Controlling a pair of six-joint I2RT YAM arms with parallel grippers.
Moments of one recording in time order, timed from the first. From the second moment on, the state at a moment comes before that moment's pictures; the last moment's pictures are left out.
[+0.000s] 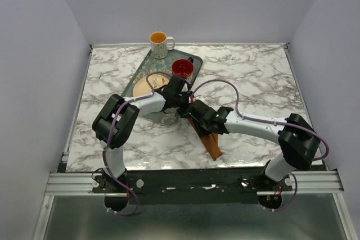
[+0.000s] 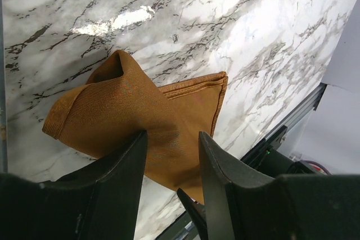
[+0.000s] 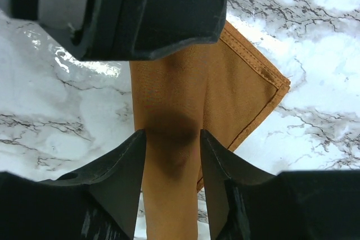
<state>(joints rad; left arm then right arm) -0.62 1.87 1.14 -0.16 0.46 -0.85 0.96 1.58 1.00 -0.54 0.31 0.38</state>
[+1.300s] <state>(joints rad) -0.61 1.87 1.14 -0.14 0.46 -0.85 1.00 1.67 1.02 -0.55 0.36 0.39</state>
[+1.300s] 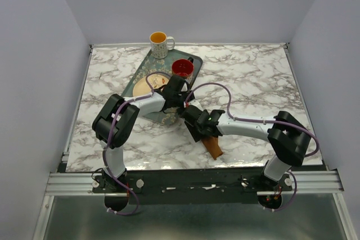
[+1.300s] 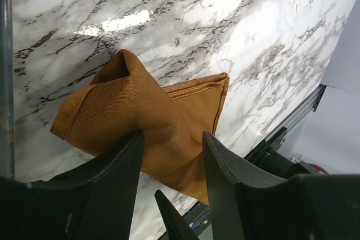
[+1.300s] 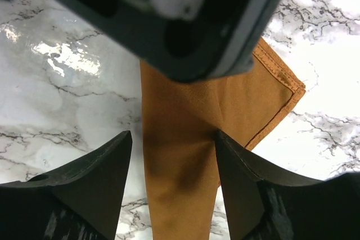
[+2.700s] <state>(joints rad) -0.48 1.78 1.20 -0.19 0.41 -0.79 1.01 1.51 0.90 -0.49 0.43 0.42</state>
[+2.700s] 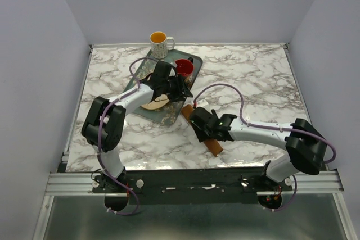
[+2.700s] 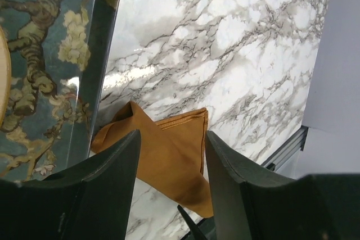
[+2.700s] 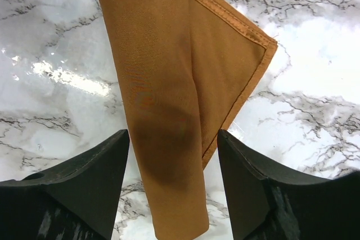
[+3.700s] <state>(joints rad) -0.43 1.65 1.11 -0.23 0.33 -0.75 1.02 1.63 1.04 -0.56 0.42 0.36</state>
